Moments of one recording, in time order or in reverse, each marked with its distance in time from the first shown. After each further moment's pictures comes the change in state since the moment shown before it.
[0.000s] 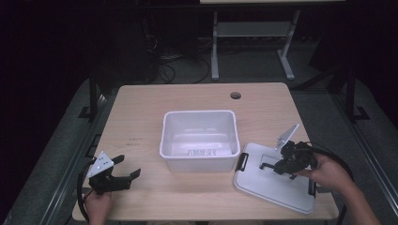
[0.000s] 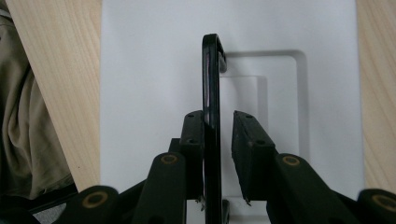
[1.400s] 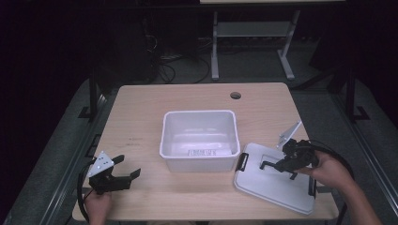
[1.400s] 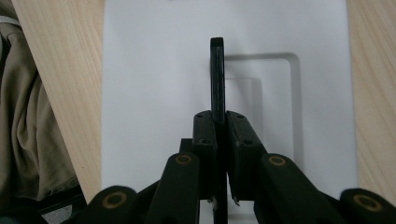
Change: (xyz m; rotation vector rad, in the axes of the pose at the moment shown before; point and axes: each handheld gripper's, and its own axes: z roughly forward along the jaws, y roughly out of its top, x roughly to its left) left arm 0.000 0.000 0.000 0.000 0.000 -0.002; right arm -0.005 -0.001 -0.004 -0.017 0.020 0.013
